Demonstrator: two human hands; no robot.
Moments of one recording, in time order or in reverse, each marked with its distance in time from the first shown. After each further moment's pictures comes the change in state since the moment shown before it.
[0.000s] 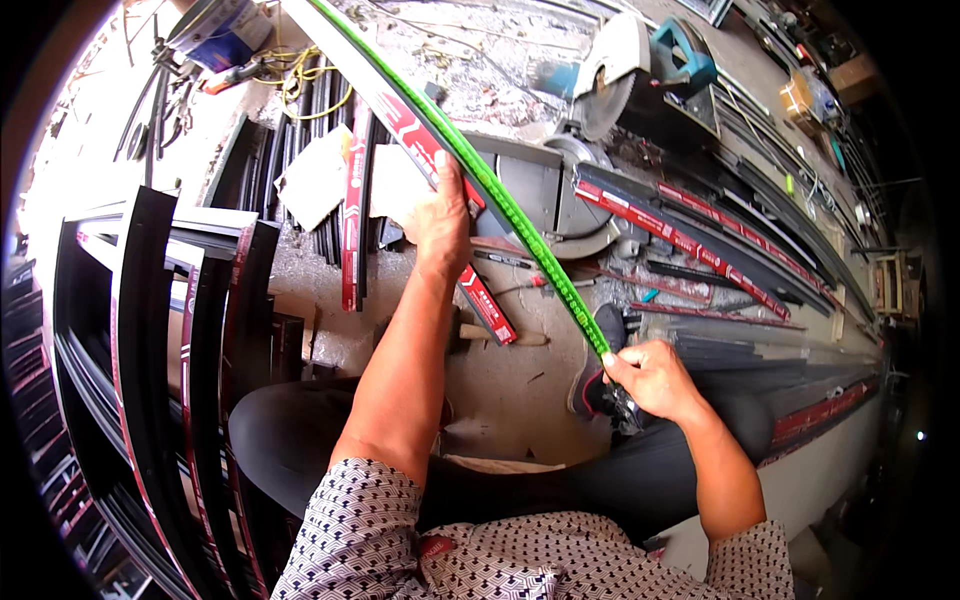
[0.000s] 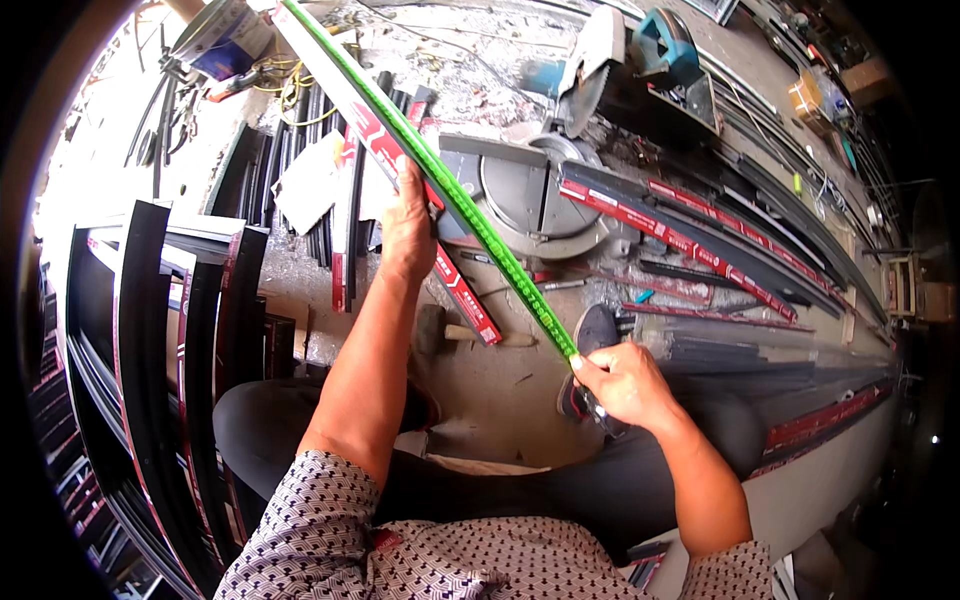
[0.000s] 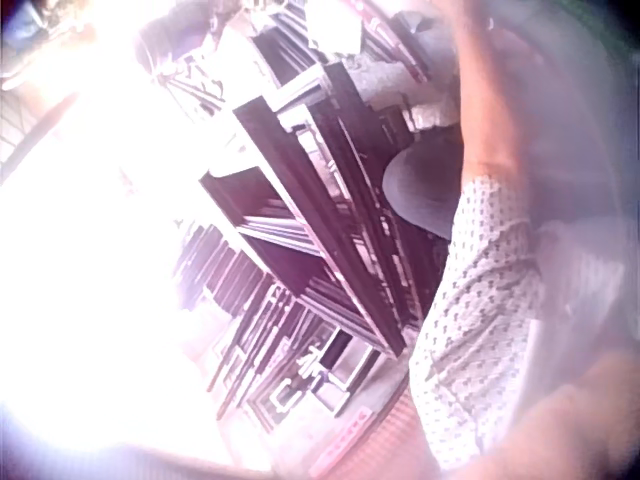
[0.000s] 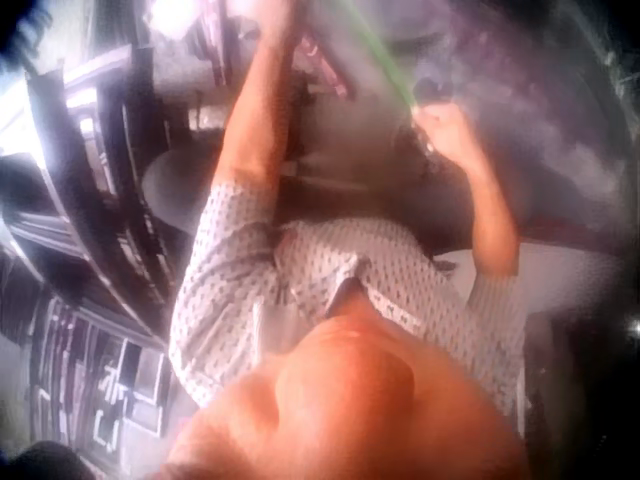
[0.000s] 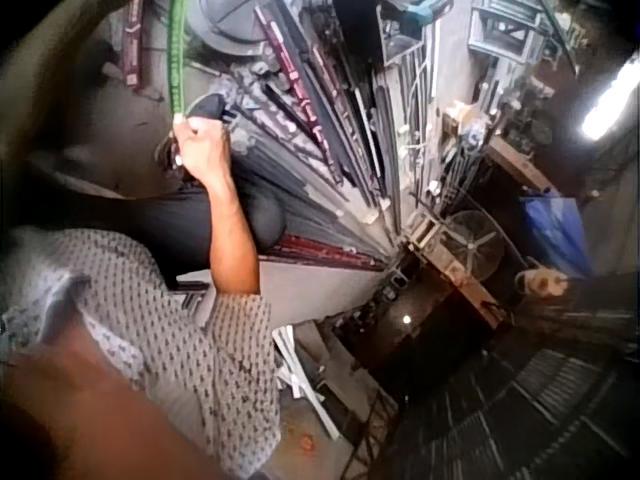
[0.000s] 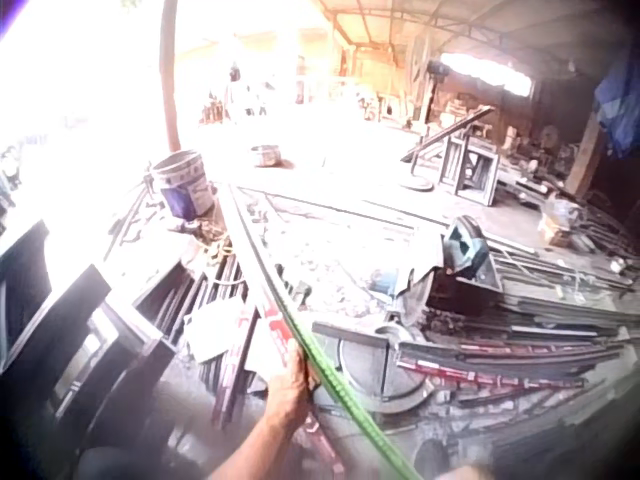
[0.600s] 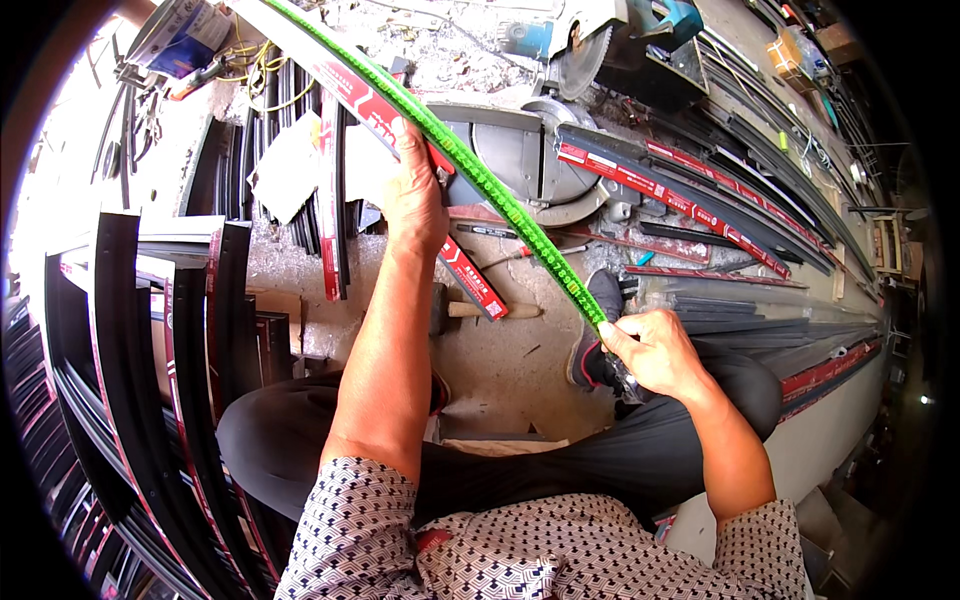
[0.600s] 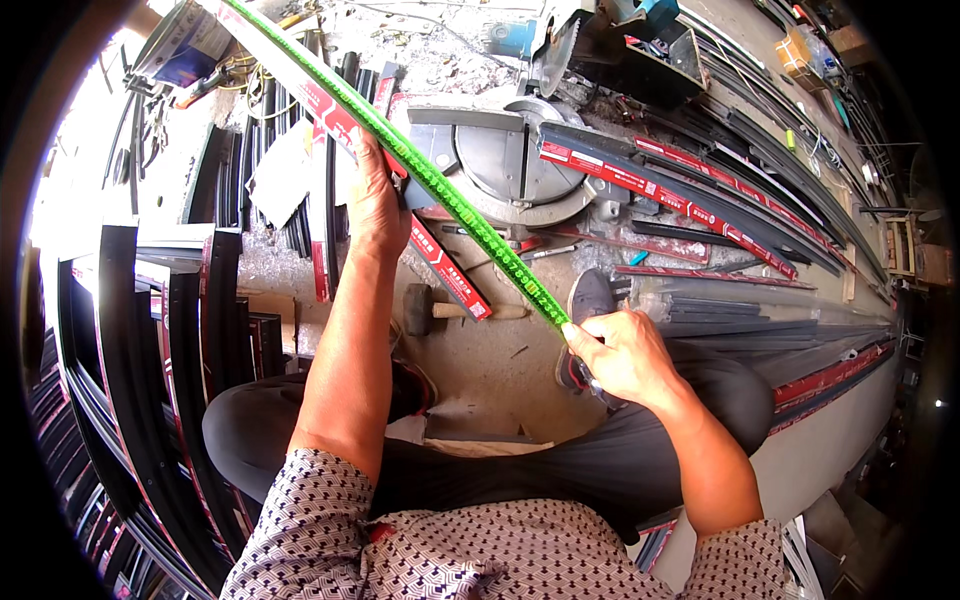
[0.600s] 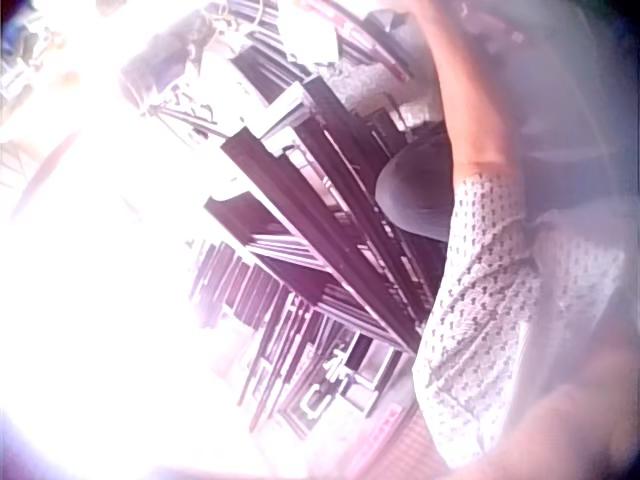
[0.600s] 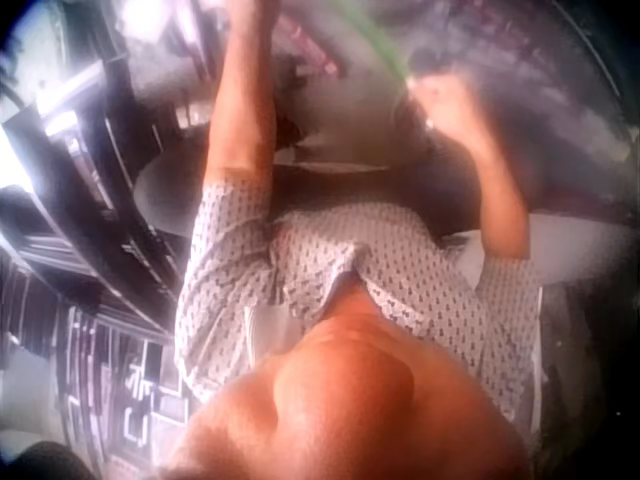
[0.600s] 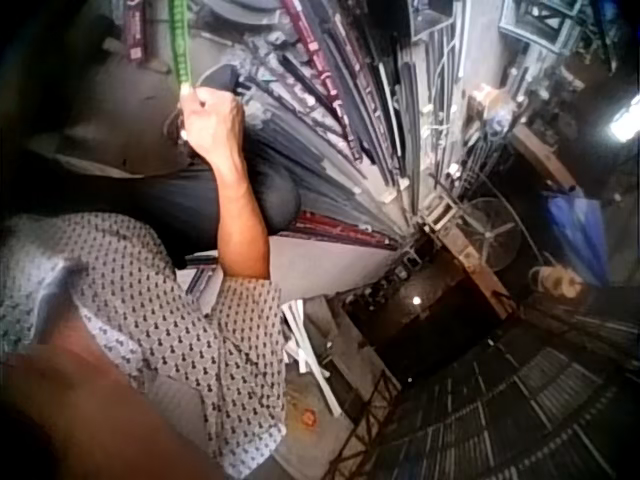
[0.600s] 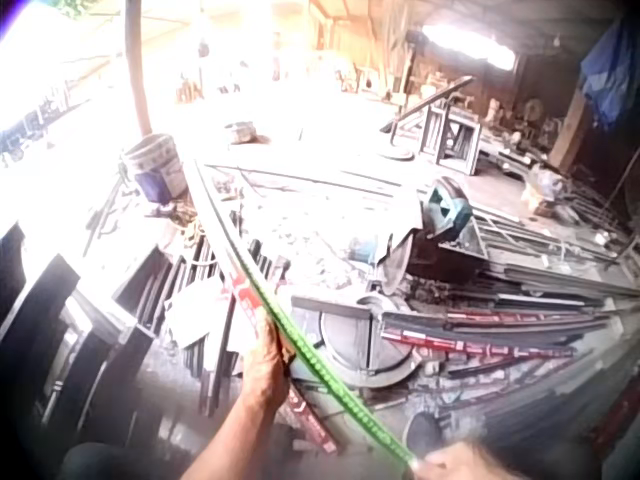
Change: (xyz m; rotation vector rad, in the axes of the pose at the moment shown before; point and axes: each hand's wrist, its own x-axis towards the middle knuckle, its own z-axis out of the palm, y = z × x) left_hand -0.001 0.005 0.007 -0.370 -0.138 0.005; right_hand 0.000 0.000 0.003 -0.046 0.100 -0.026
